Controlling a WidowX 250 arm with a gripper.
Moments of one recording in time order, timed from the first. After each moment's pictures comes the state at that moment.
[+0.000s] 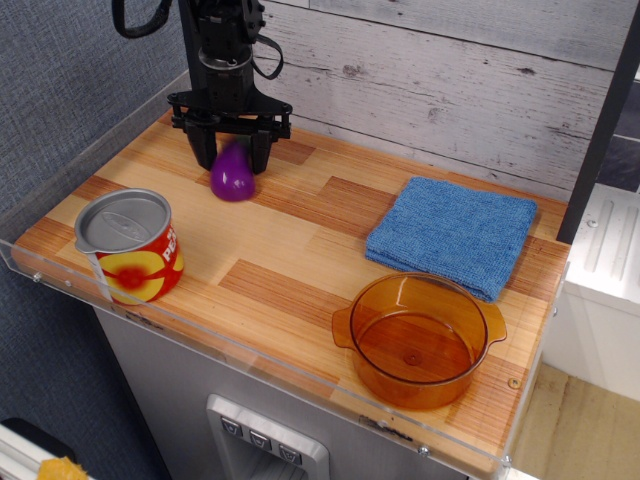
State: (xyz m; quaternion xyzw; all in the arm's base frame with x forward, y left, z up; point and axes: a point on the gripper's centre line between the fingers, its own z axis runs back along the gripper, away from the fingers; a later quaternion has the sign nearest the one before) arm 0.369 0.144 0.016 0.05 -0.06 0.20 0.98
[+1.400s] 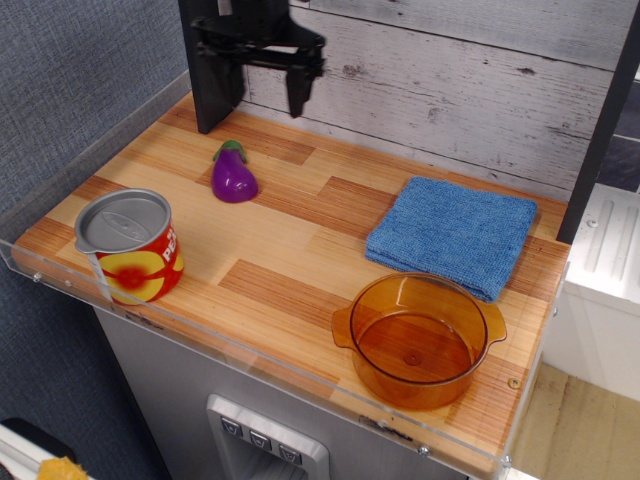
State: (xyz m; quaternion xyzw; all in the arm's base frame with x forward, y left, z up) arm 0.382 0.097 0.084 0.03 -0.10 0.09 0.99
